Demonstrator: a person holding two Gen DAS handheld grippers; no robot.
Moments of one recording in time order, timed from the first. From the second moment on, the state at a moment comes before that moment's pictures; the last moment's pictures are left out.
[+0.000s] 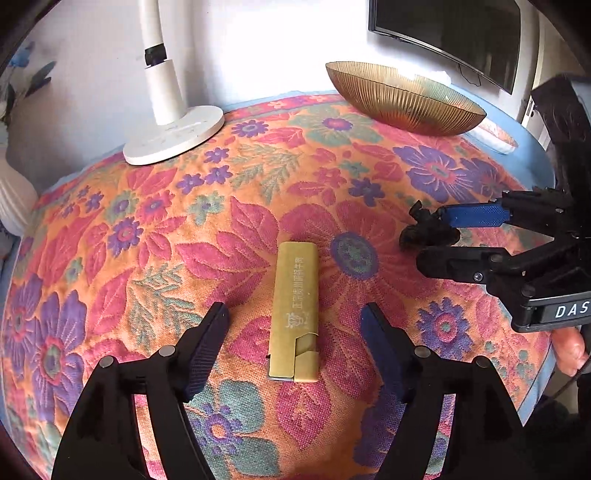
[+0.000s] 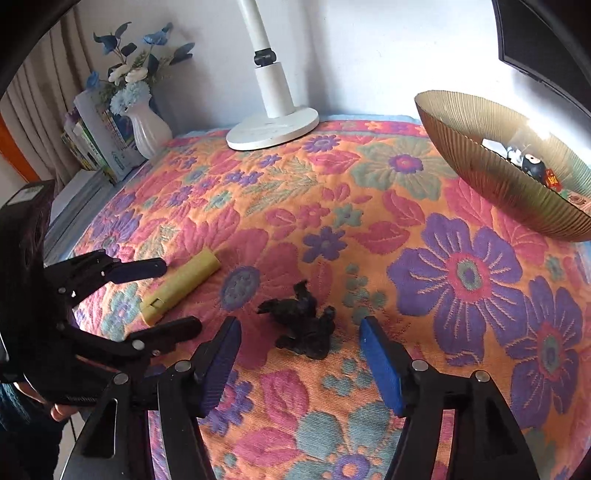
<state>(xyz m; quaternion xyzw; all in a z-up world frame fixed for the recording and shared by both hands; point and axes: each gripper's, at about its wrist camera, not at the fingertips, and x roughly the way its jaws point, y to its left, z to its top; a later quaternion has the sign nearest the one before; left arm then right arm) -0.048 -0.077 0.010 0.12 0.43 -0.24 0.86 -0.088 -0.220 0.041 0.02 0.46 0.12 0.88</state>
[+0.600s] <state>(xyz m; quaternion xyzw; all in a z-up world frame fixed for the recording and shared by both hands) -0.065 -0.091 0.047 0.11 0.37 -0.27 0.88 -0.103 -0.227 0.060 0.01 0.42 0.09 0.90</state>
